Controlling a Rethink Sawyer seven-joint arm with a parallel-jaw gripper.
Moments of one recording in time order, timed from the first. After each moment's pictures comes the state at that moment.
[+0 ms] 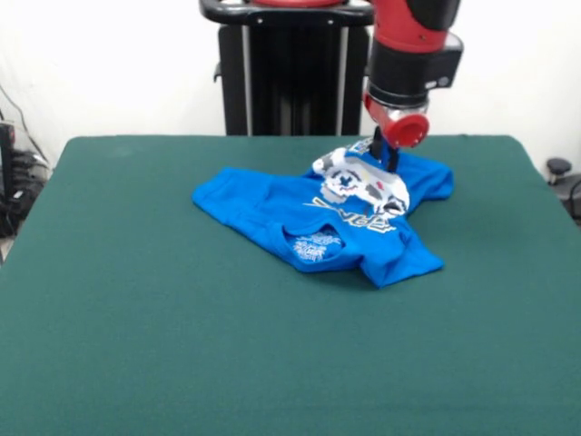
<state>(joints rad) 0.14 -0.58 -0.19 2.09 0.62 0.16 2.51</state>
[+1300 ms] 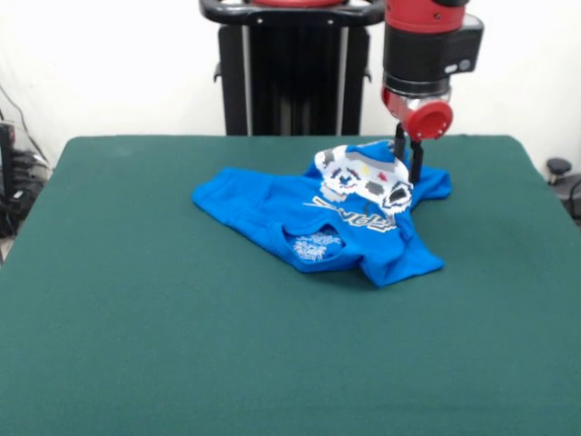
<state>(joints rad) 0.08 -0.65 -0.10 2.09 0.62 0.17 2.51</state>
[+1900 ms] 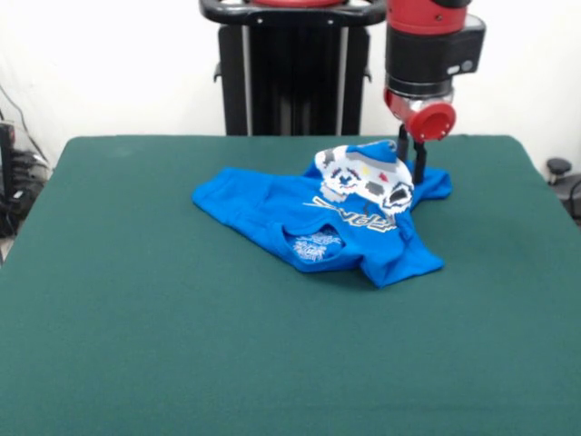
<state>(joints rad) 0.07 -0.65 -0.07 2.10 0.62 0.17 2.51</state>
